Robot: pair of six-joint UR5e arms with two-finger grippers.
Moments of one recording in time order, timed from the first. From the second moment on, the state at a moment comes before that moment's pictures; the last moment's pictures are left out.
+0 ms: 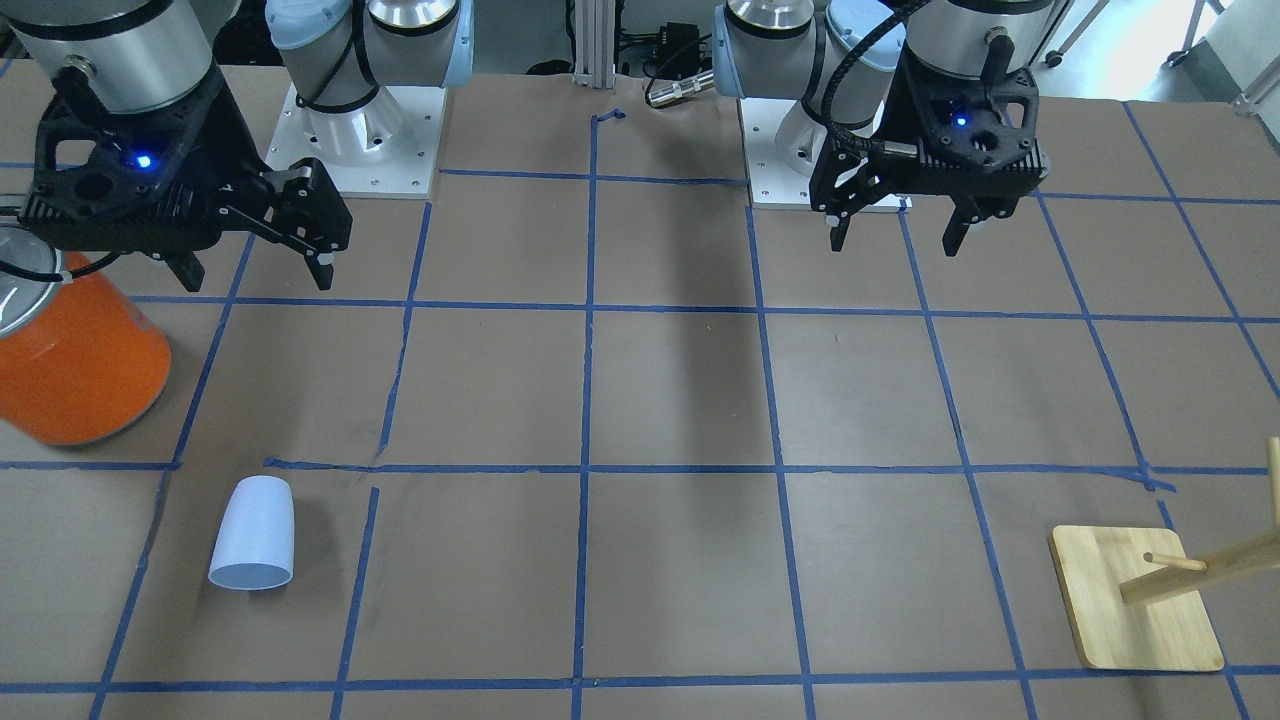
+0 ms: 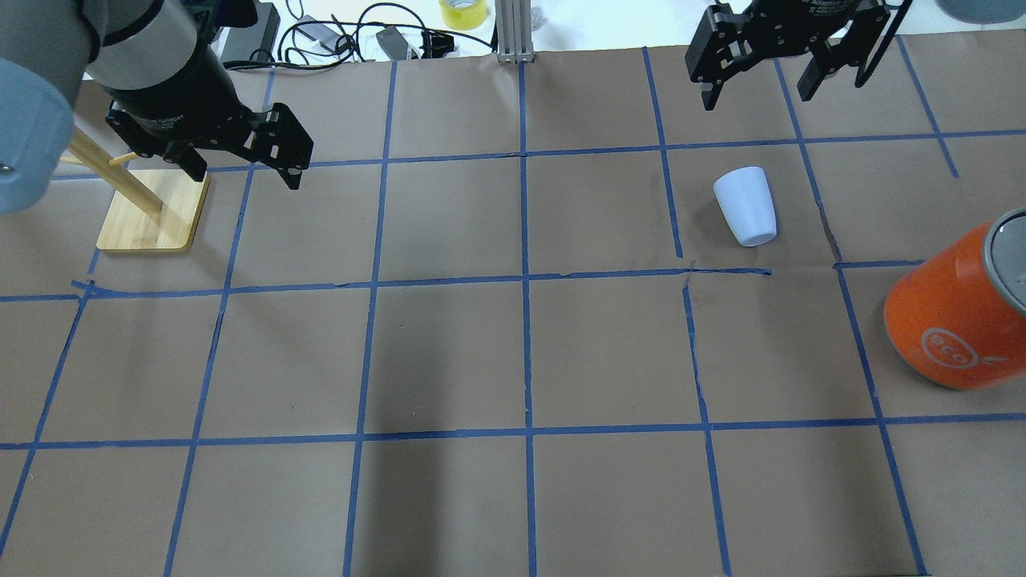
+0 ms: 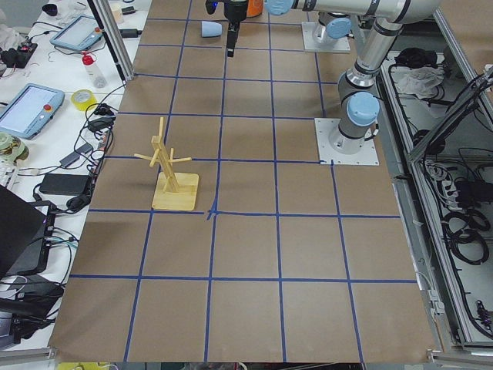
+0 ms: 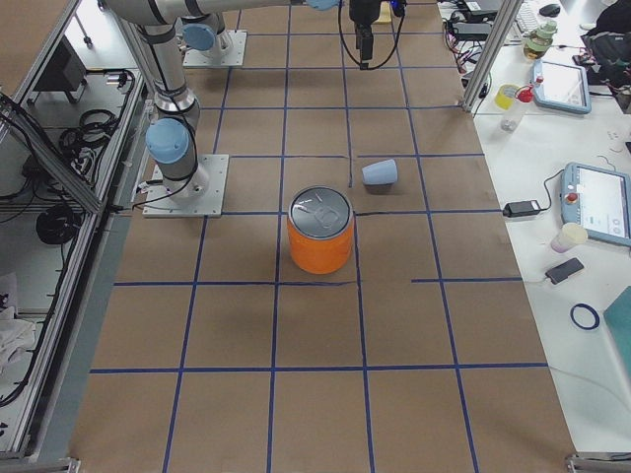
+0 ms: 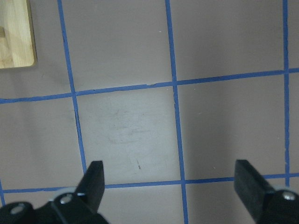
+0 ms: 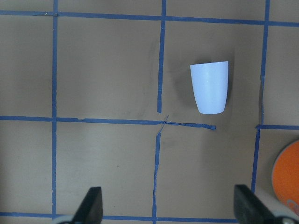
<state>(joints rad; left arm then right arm) -1.59 -1.52 -1.57 -1.51 1.65 0.07 1.59 -1.46 1.35 -1.53 -1.58 -0.03</state>
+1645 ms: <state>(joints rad) -1.59 -1.53 -1.56 -1.52 1.63 0.02 1.50 -1.35 1.34 -1.60 -1.57 -0.08</state>
